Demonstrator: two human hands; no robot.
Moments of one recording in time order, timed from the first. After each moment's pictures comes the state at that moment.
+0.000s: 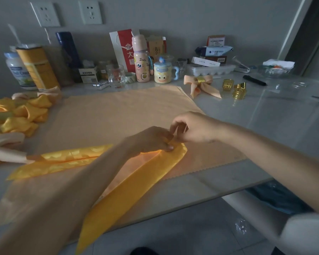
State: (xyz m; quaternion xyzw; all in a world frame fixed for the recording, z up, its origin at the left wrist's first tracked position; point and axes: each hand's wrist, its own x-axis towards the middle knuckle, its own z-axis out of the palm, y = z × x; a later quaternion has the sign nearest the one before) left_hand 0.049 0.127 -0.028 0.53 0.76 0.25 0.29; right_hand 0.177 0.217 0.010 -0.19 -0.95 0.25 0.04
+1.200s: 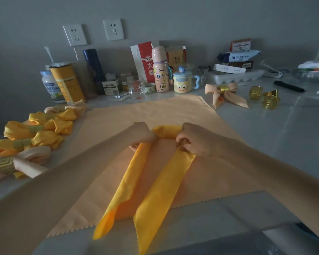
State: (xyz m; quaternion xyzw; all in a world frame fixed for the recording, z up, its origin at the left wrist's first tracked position) left_hand -0.026 0.139 0.001 0.31 0.92 0.11 0.20; right_hand 0.116 0.247 -0.021 -0.12 -0.99 0.12 0.04
